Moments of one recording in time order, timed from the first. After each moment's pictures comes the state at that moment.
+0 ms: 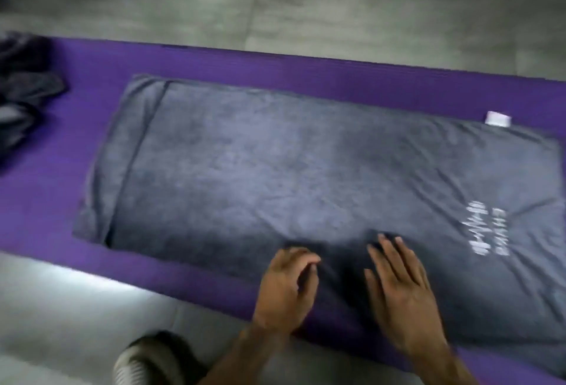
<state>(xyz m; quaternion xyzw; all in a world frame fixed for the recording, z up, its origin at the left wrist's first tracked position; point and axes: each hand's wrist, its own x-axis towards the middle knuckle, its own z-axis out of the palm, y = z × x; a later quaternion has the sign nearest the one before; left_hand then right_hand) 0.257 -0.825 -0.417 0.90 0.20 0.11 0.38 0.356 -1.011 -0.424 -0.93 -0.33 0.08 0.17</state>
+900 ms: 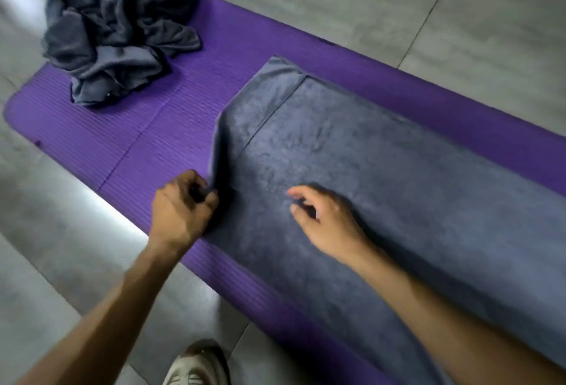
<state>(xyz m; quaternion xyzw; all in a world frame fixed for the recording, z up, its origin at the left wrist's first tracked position) 0.153 -0.518 -0.381 0.79 0.55 0.16 0.24 0.356 -0.668 -0.426 -0.75 -0.47 0.29 0.36</state>
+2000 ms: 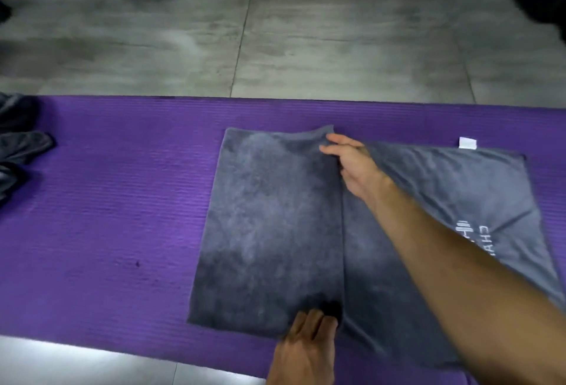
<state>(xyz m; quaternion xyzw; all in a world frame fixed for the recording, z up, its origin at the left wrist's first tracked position) 0.252 -0.846 -0.404 0.96 0.11 0.09 0.25 0.560 -0.826 -0.385 -0.62 0.12 0.33 0.70</state>
